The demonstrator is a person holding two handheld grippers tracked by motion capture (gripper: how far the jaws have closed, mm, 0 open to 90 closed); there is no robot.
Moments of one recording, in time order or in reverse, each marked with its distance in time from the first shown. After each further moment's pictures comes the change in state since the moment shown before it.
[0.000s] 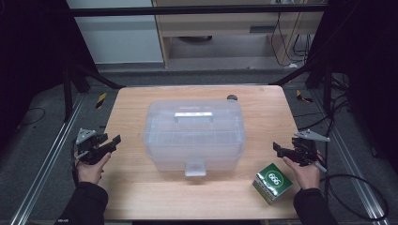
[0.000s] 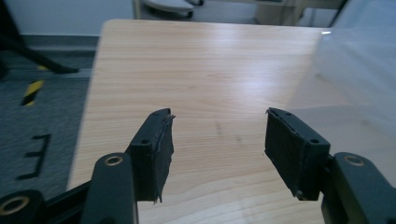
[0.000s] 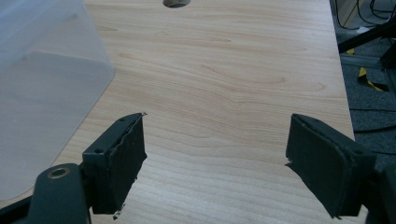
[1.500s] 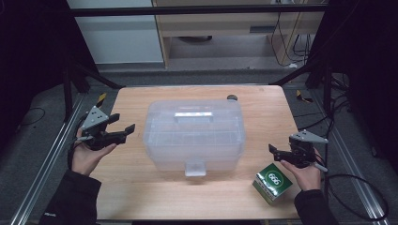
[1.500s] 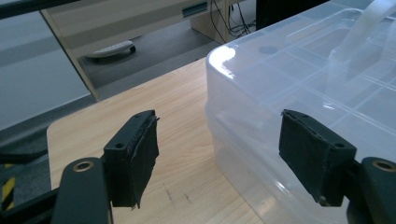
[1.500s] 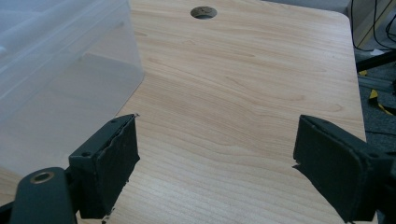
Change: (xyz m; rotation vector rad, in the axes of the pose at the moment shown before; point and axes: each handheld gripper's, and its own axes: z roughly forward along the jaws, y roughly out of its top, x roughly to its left) left arm -0.062 0.087 -0.030 -0.019 -0.186 0.402; right arm 0.017 0.006 -0.013 -0.023 0.054 -0.079
